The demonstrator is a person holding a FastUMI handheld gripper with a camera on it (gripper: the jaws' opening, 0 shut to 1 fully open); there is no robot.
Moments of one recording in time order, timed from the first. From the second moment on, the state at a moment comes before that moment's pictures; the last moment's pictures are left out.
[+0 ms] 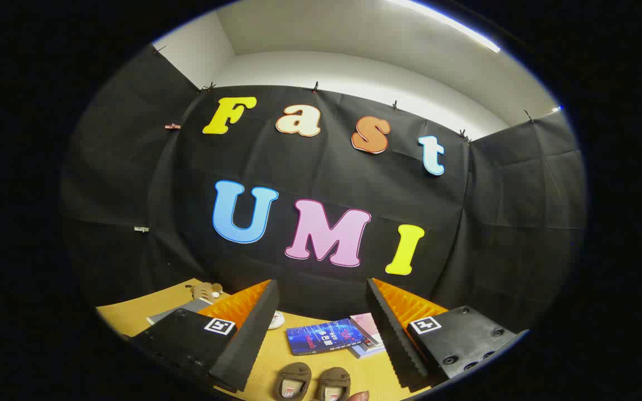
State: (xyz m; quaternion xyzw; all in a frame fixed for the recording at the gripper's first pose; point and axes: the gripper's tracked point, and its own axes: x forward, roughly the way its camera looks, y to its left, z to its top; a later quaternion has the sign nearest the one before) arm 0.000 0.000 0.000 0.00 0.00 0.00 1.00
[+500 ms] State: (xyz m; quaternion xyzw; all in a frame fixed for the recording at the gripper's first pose) arm -0.006 0.004 -0.004 -0.01 0.00 0.00 1.00
